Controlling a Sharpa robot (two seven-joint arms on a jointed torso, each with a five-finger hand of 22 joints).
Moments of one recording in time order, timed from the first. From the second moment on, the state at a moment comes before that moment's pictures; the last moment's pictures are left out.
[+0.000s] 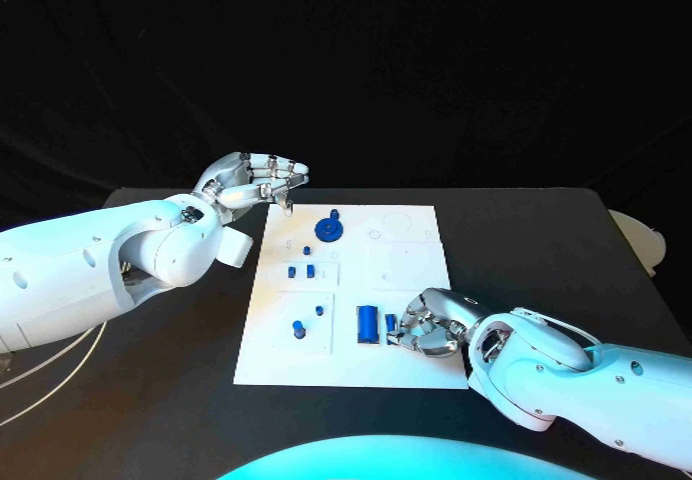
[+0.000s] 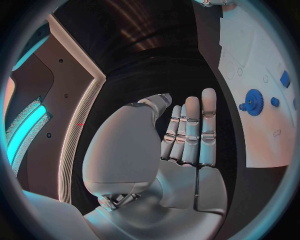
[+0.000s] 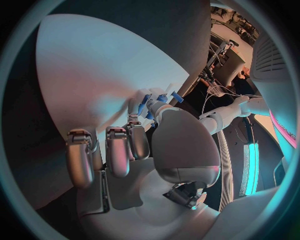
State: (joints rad) left arm 1.23 -0.96 -0.04 1.57 -0.18 -0.24 0.32; left_hand 1.45 -0.22 0.49 0.17 0.24 0.83 0.20 0.30 0.31 0.83 0.14 0.46 0.19 1.02 0.06 1.13 0.45 0.17 1.02 0.15 0.87 0.67; right arm 1.00 -0.91 -0.15 1.87 -1.37 -0.42 -0.47; right_hand 1.13 -0.15 0.35 0.28 0.22 1.02 0.06 0.40 0.64 1.46 -0.01 1.35 1.31 1.47 -0.08 1.52 1.31 0.01 1.47 0.04 1.57 1.31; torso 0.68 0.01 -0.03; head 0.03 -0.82
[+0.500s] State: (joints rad) left arm 1.23 -0.96 -0.04 1.57 -0.18 -0.24 0.32; left_hand 1.45 -0.22 0.49 0.17 0.25 0.83 0.20 0.30 0.31 0.83 0.14 0.46 0.19 1.02 0.06 1.13 0.45 0.17 1.02 0.15 0.87 0.67; right arm 1.02 -0.95 -0.15 1.88 -1.34 -0.50 -0.39; right_hand 1.13 -0.15 0.31 0.29 0.23 0.98 0.08 0.38 0.63 1.45 0.00 1.32 1.31 1.47 -0.07 1.51 1.31 0.01 1.47 0.04 1.57 1.31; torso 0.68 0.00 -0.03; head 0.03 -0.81
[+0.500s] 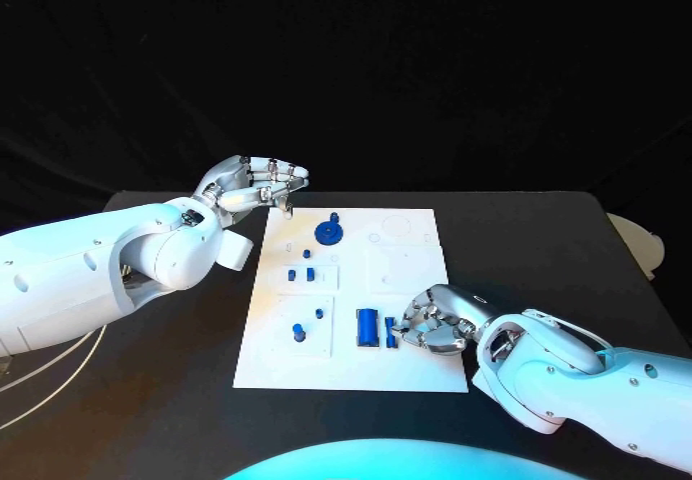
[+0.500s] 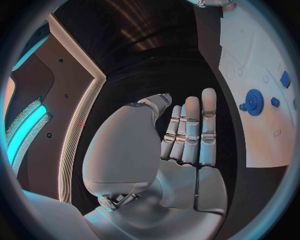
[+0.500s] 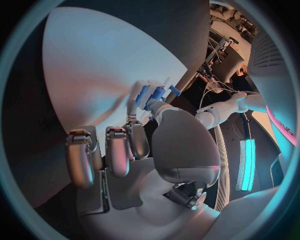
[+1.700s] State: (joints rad) left arm 1.16 -0.72 -0.06 1.23 0.09 -0.31 0.41; left_hand 1.43 -0.20 0.42 0.24 0.23 0.74 0.16 0.28 0.25 0.88 0.16 0.17 0.06 0.76 0.15 0.35 0.15 0.17 0.77 0.27 0.14 0.17; right arm 1.14 -0.65 -0.12 1.16 -0.19 -0.44 0.40; right_hand 1.34 -0.13 0.43 0.18 0.14 0.81 0.20 0.15 0.42 1.01 0.16 0.09 0.16 0.93 0.12 0.23 0.26 0.17 0.84 0.24 0.06 0.45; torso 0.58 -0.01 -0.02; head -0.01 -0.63
